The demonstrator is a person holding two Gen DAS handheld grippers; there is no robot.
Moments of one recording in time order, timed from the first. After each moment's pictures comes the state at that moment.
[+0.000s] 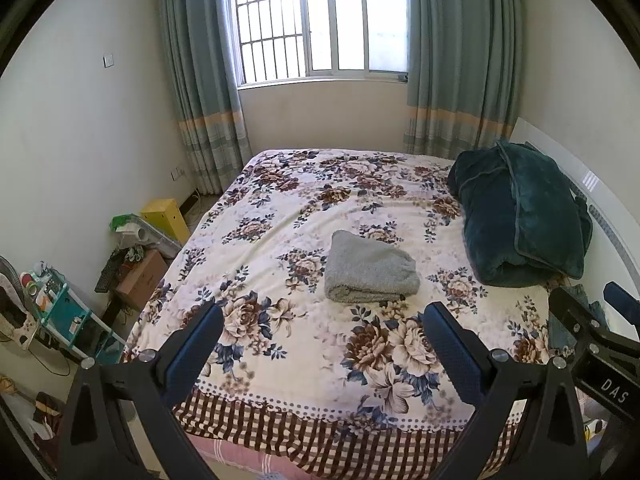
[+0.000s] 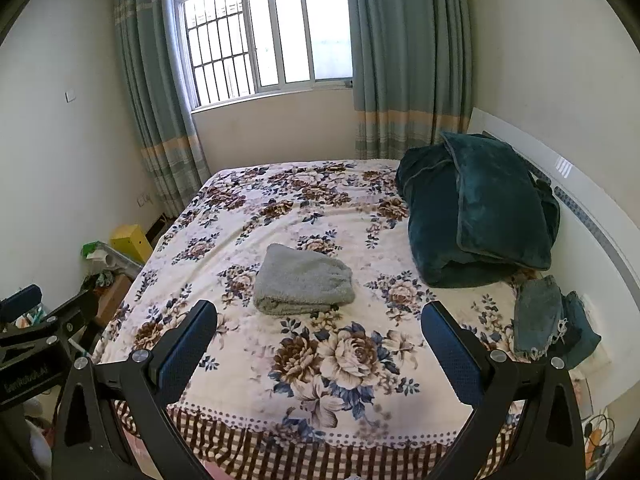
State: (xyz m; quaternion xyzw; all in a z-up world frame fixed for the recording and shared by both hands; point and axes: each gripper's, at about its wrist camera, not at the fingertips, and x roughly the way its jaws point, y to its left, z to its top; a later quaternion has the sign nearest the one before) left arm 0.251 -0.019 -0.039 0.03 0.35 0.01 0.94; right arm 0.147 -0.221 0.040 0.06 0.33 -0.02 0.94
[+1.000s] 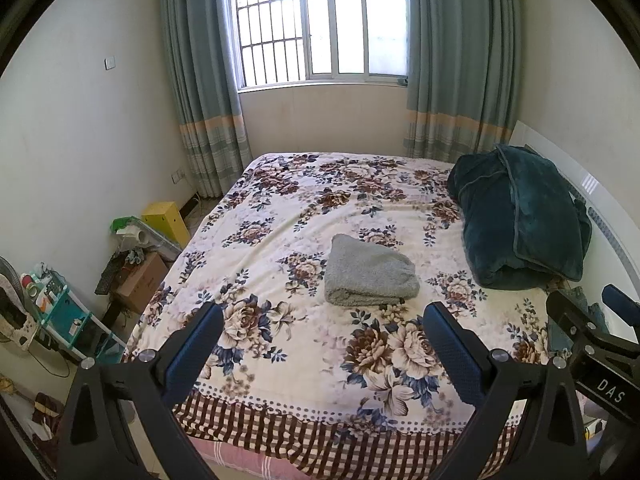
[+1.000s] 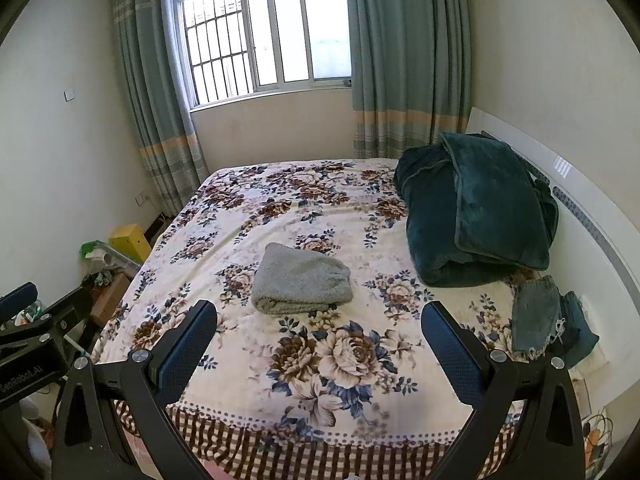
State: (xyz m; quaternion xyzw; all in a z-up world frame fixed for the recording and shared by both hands) left arm 0.256 -0.018 -0.032 0.03 0.35 0.01 0.94; right arm 0.151 -0.226 0.042 0.06 0.33 -0.02 0.94
